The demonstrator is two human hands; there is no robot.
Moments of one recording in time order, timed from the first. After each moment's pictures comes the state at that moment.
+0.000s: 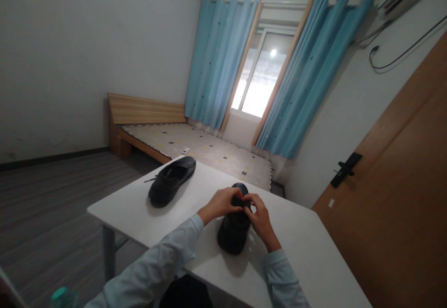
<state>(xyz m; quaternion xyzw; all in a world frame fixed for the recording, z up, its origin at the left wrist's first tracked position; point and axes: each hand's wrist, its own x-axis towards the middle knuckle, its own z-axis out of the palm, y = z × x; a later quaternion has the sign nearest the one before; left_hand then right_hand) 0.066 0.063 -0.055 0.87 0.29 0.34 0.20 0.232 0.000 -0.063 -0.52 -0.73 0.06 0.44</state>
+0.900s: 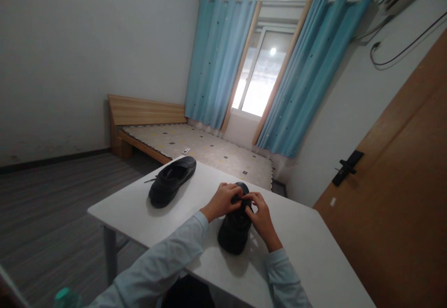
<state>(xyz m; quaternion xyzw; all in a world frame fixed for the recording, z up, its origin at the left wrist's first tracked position) 0.068 0.064 -0.062 0.87 0.28 0.38 0.10 0.227 -0.001 -0.064 -0.53 -0.71 0.05 0.46</state>
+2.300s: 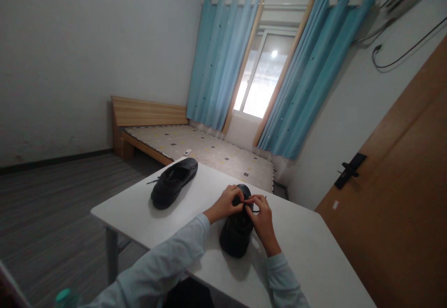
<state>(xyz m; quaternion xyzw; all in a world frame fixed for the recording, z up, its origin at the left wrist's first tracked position) 0.071 0.068 -0.066 0.83 0.24 0.43 0.25 0.221 0.002 -0.063 -0.53 -0.69 -0.01 0.50</state>
